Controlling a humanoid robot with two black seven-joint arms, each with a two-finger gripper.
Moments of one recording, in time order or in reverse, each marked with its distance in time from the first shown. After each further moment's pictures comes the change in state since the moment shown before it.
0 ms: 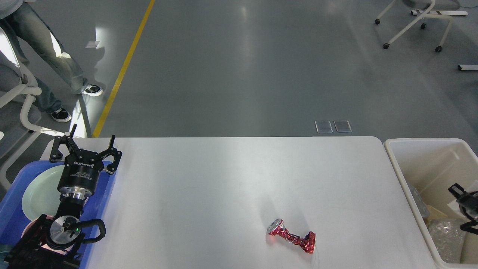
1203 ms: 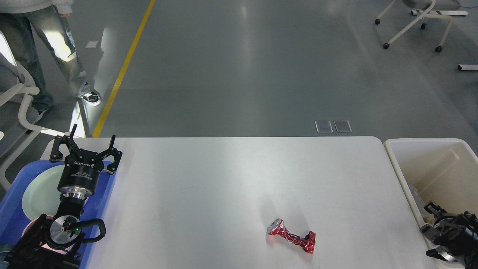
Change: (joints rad) left arm 0.000 0.000 0.000 0.000 0.000 0.000 0.002; right arm -0.178 0.185 0.029 -0.196 0.001 -0.143 -0.001
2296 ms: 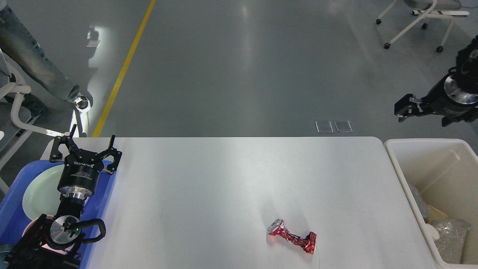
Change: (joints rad) left arm 0.000 0.000 0.000 0.000 0.000 0.000 0.000; right arm 1.405 -0.187 -0.450 0.936 -0.389 0.920 -0.016
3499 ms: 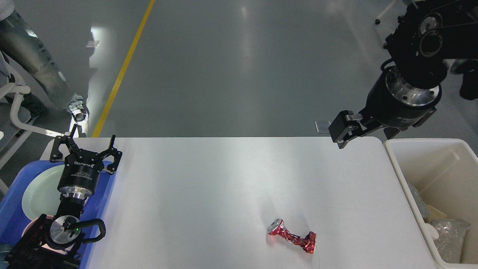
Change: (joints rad) left arm 0.000 0.000 0.000 0.000 0.000 0.000 0.000; right arm 0.480 0.192 0.023 0.541 0.185 0.010 -0.046
